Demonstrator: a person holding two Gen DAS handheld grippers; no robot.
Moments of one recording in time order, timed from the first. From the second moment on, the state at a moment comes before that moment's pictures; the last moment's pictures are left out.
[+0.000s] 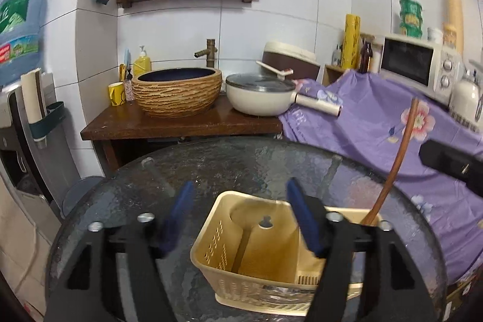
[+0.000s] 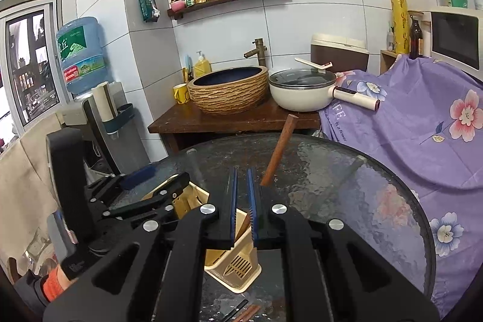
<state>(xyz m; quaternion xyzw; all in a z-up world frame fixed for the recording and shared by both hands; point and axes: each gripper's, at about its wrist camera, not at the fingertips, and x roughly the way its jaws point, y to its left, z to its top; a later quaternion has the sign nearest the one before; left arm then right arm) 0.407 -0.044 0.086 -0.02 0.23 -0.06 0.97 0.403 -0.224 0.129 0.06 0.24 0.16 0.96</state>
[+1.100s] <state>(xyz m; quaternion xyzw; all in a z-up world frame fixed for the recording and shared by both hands) 0.249 0.008 -0.043 0.04 0.41 -0.04 0.91 0.287 -0.184 -0.055 -0.03 0.42 0.12 0.90</state>
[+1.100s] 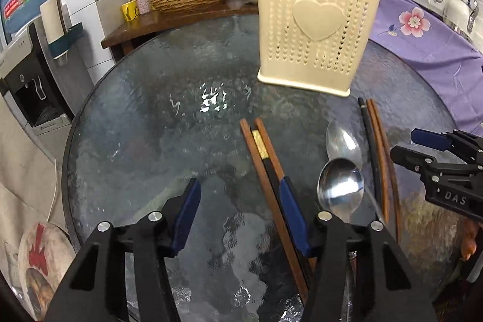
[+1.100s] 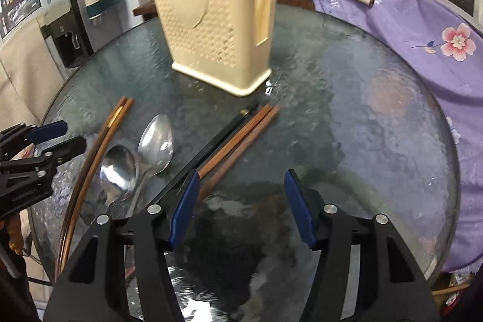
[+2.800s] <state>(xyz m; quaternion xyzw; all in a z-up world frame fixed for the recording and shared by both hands) 0.292 0.028 -0.052 0.02 0.45 -0.03 0.89 0.363 -0.206 -0.055 -0.04 0.48 0.09 0.87</state>
